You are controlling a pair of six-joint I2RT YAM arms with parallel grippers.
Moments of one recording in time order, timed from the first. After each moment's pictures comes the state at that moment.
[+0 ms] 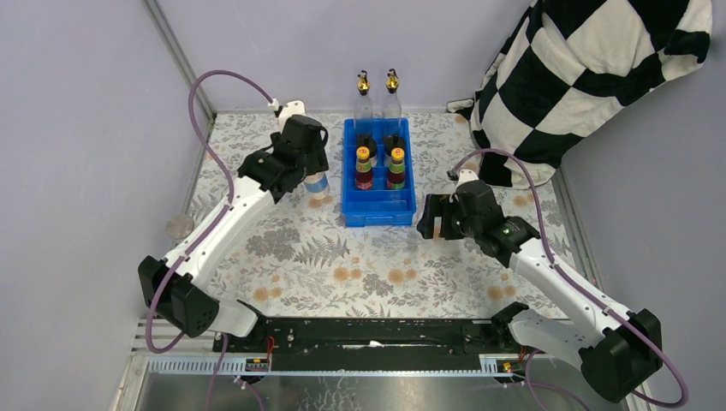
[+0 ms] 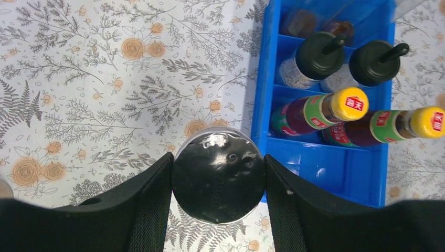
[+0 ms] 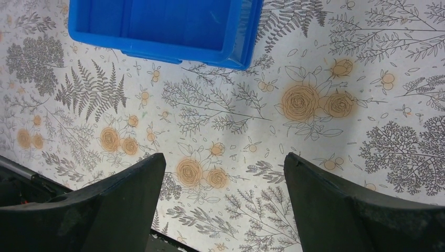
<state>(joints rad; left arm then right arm) -0.50 1.42 1.42 -0.72 -0.45 -0.52 0.54 1.02 0.77 -0.49 -0.02 0.45</state>
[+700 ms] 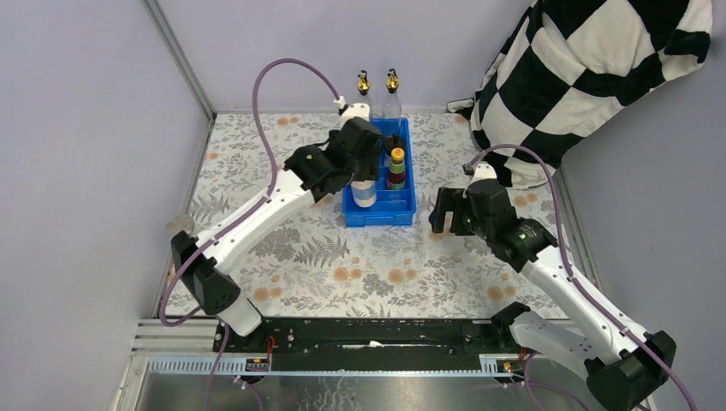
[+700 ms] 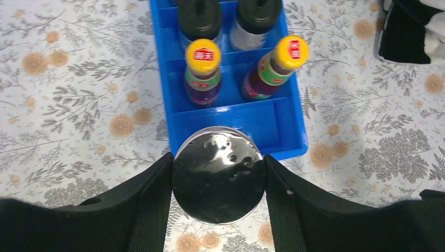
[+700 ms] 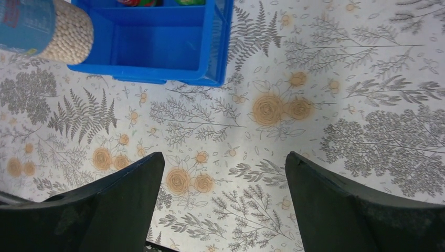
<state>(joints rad) -0.76 1.58 1.66 -0.81 -0.44 -0.51 0.54 0.94 0.85 -0.59 0.10 0.45</state>
